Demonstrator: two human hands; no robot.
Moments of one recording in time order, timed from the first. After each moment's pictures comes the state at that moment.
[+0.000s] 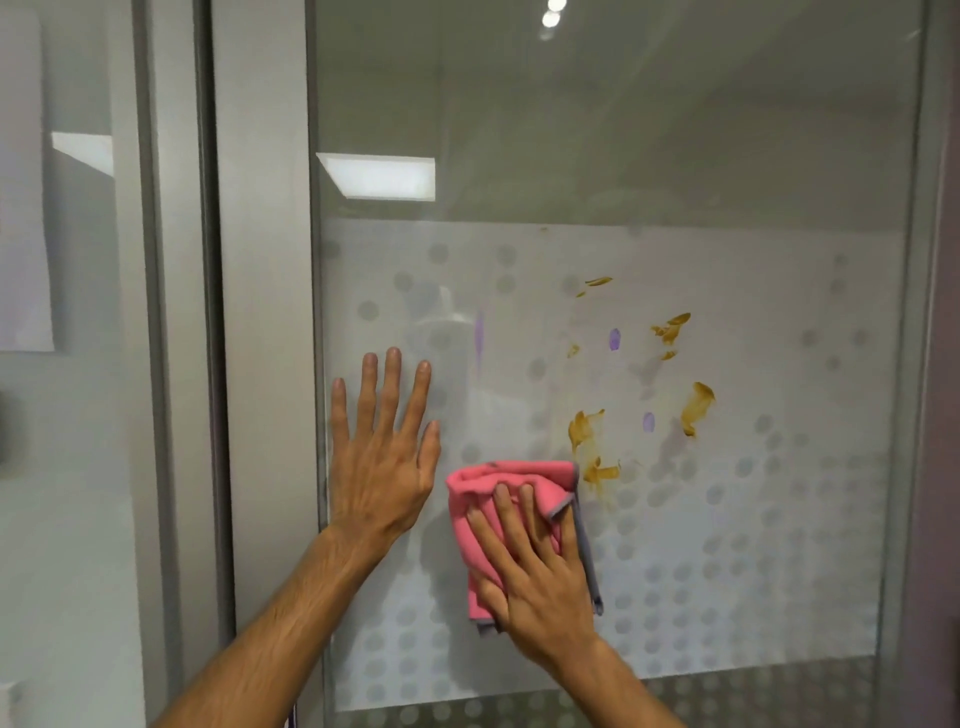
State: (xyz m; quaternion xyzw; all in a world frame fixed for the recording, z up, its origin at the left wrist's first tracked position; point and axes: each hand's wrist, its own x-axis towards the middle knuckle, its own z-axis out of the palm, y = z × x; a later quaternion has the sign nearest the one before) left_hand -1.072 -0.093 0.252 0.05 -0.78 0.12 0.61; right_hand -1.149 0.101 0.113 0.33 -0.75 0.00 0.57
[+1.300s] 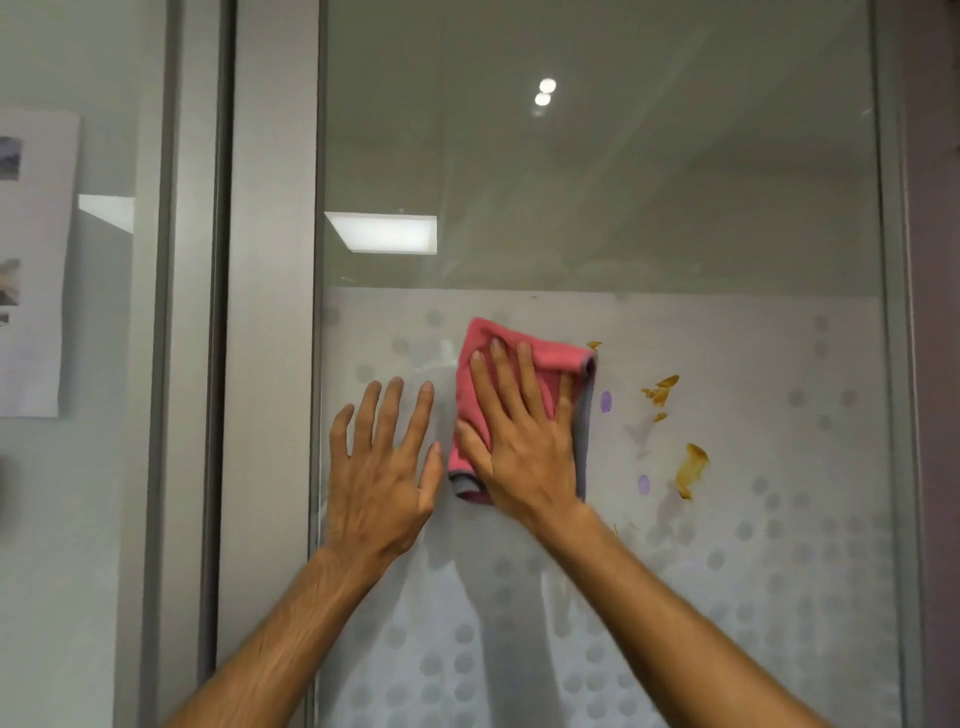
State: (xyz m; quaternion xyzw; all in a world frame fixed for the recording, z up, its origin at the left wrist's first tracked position) left_hand -1.070 -0.083 0.298 0.05 -0.76 0.11 0.64; right_hand -1.153 0.077 0.326 0.28 -0.71 0.11 0.64
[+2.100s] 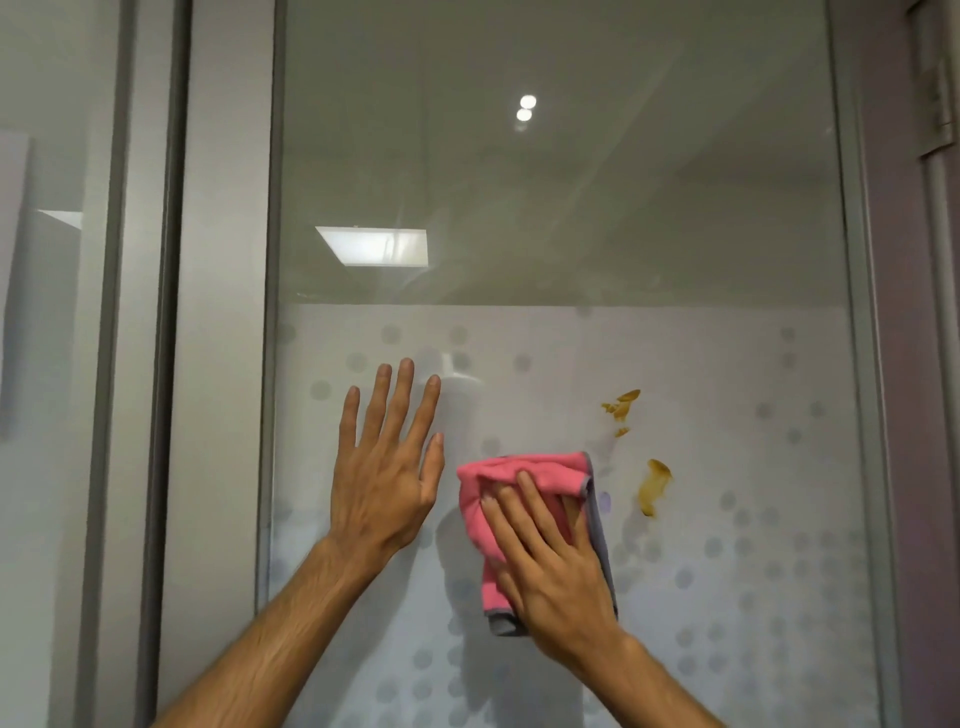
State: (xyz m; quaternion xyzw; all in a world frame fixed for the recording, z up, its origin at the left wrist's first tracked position) left_hand -1.095 -0.041 0.323 0.02 -0.78 0.11 0.61; right_hand -1.181 0.161 0.212 0.34 -0.71 0.00 0.62
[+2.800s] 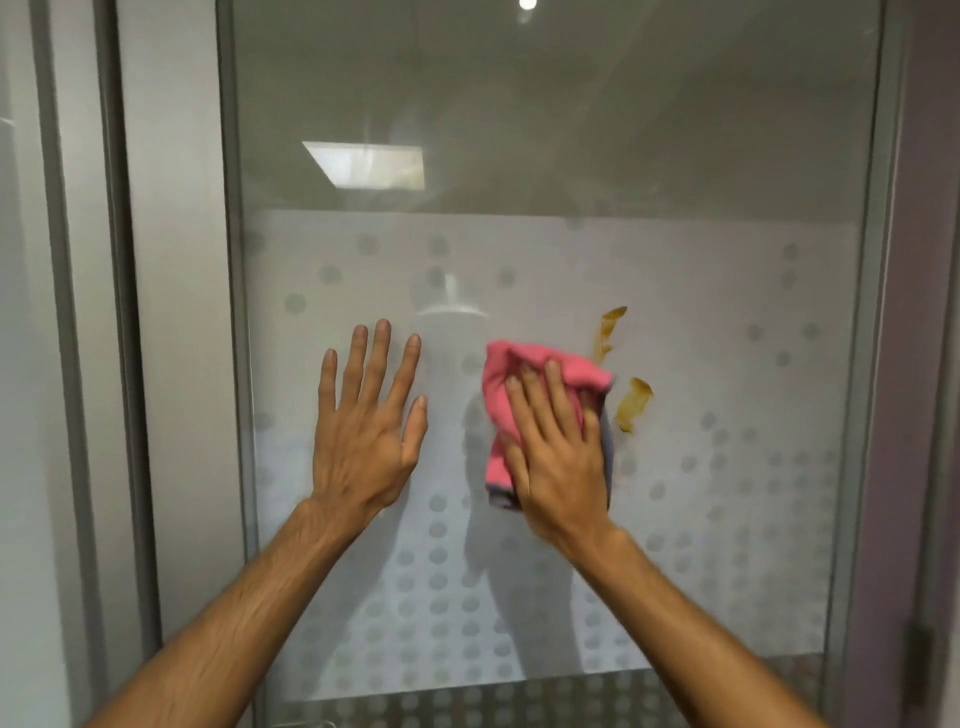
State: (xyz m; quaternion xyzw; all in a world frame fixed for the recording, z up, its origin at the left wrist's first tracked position) left_hand -1.089 -0.032 0.278 0.04 -0.81 0.09 0.58; right_hand -1.186 0.179 0.239 0.30 -0.72 0.12 0.62
